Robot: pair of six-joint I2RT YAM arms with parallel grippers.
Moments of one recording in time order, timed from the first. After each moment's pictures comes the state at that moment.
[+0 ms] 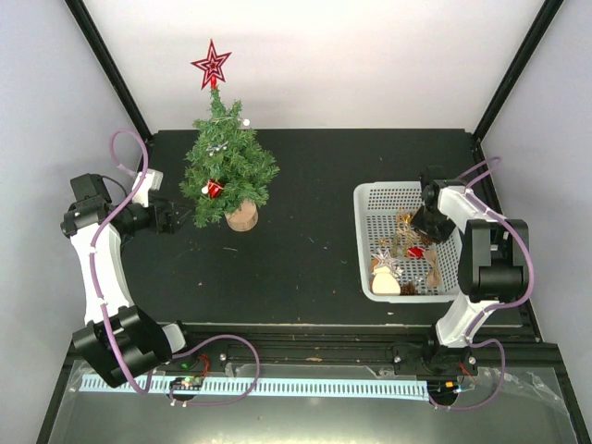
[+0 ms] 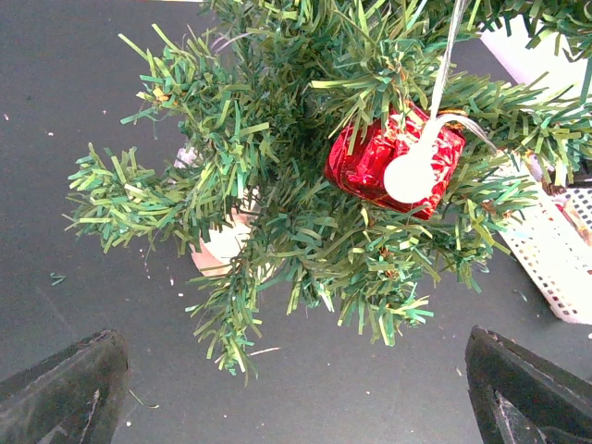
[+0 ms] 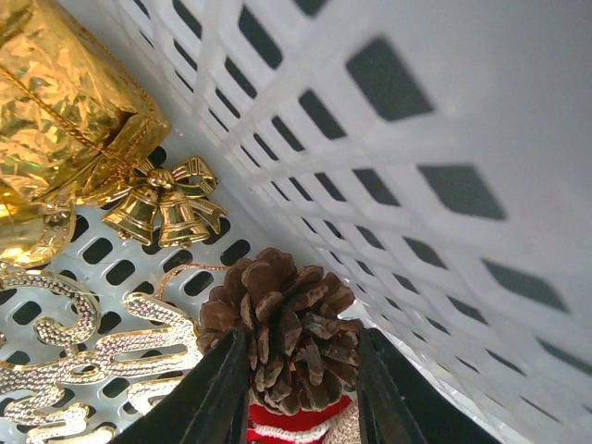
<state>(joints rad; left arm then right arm) 0.51 1.20 1.16 -1.02 0.94 0.54 0.01 1.75 1.16 -0.87 0.21 0.65</state>
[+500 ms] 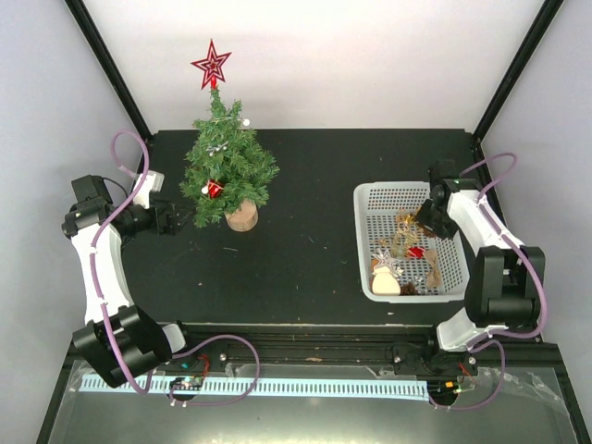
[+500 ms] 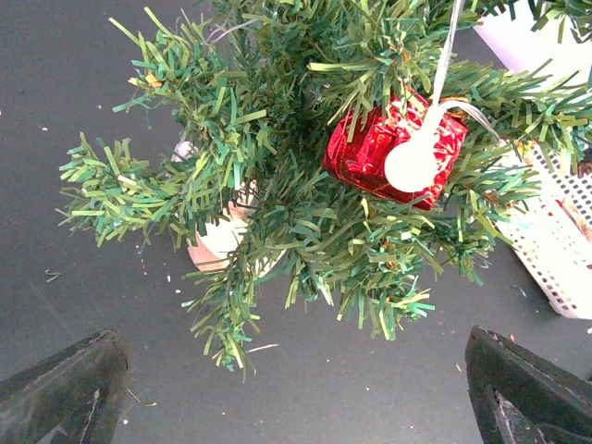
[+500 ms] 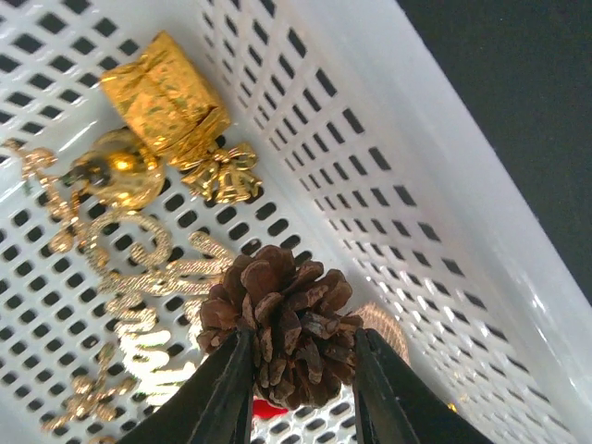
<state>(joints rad) 0.51 1.20 1.15 -1.02 0.95 0.55 0.01 1.59 1.15 -0.92 0.19 0.61</state>
